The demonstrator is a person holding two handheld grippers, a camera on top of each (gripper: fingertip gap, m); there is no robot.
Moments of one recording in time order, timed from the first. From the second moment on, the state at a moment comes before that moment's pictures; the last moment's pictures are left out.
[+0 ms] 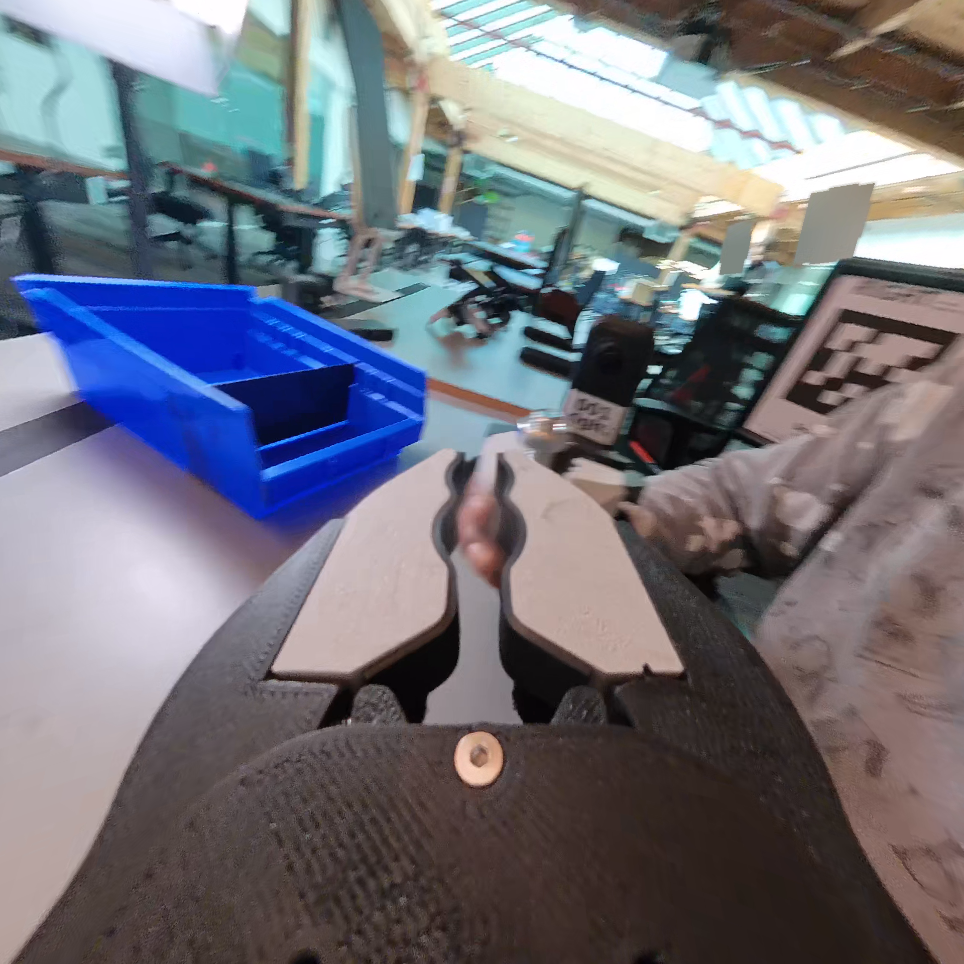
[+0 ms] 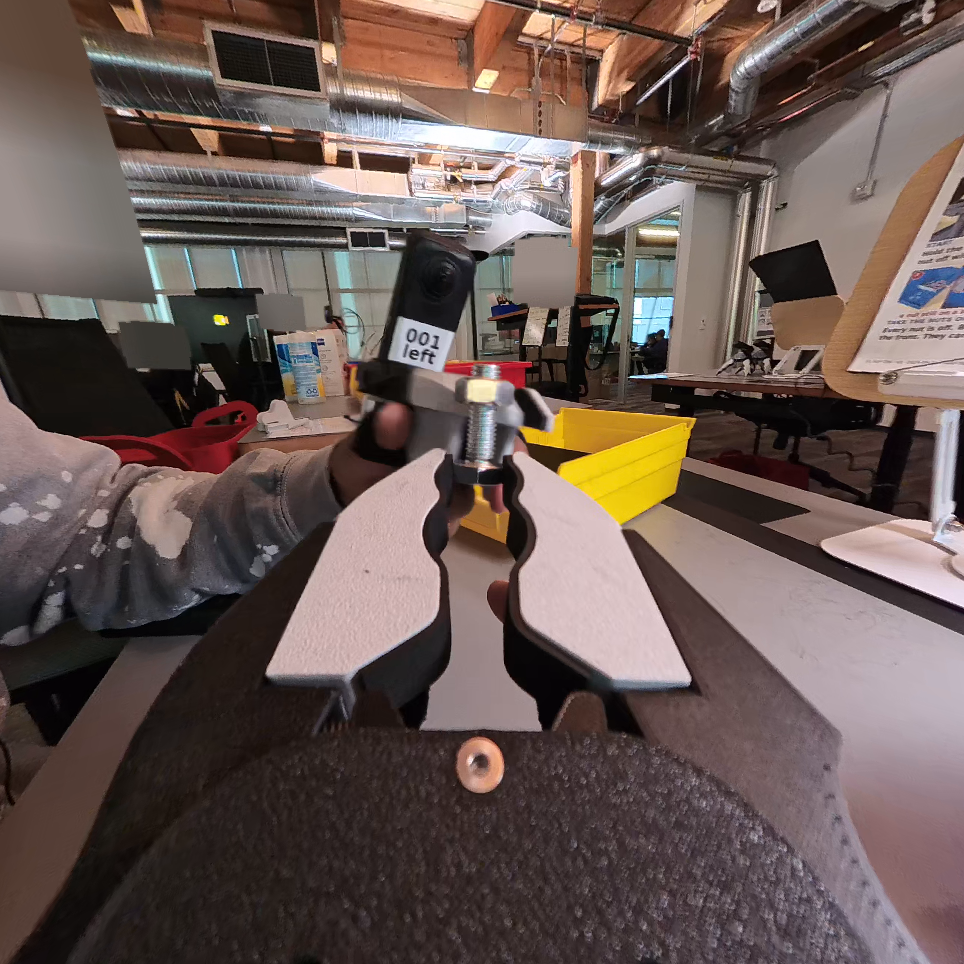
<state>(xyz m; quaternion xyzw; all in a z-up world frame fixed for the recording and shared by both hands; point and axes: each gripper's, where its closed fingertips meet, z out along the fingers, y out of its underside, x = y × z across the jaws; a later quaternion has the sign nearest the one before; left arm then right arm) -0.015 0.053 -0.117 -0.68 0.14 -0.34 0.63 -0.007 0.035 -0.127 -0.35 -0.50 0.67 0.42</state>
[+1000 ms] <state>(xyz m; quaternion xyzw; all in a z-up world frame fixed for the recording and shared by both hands) -0.022 0.051 -0.114 -0.68 0.13 -0.35 0.63 -0.007 0.036 -0.128 -0.35 -0.50 0.67 0.42</state>
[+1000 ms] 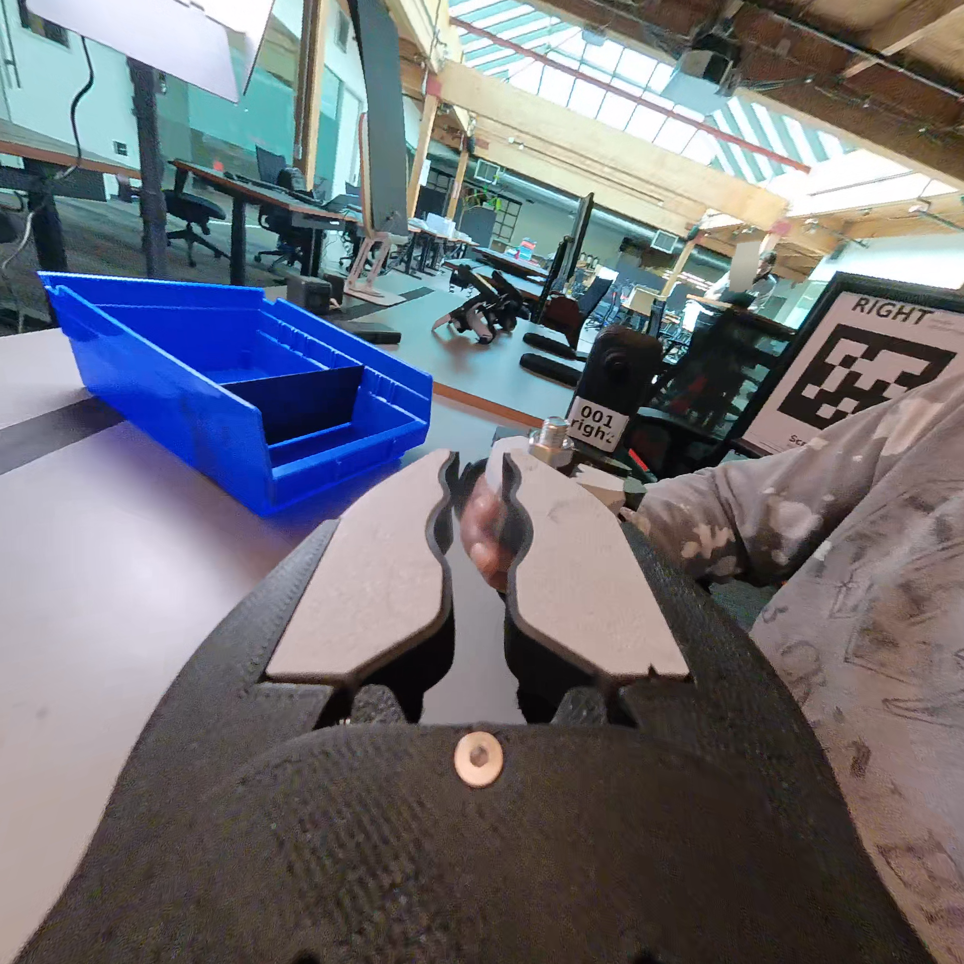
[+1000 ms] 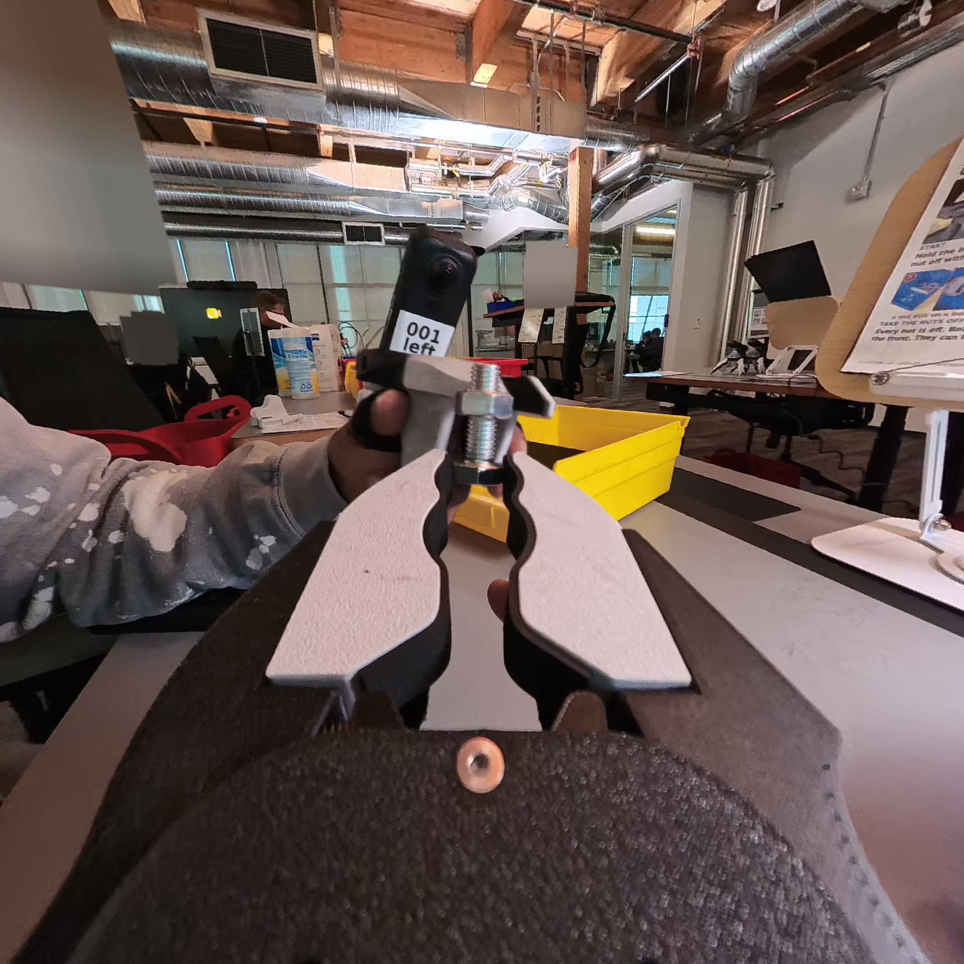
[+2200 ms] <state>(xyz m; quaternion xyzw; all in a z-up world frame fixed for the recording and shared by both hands) -0.017 0.056 -0.120 -0.70 0.13 -0.32 0.62 0.000 0.038 -0.117 -0.33 -0.48 0.70 0.42</state>
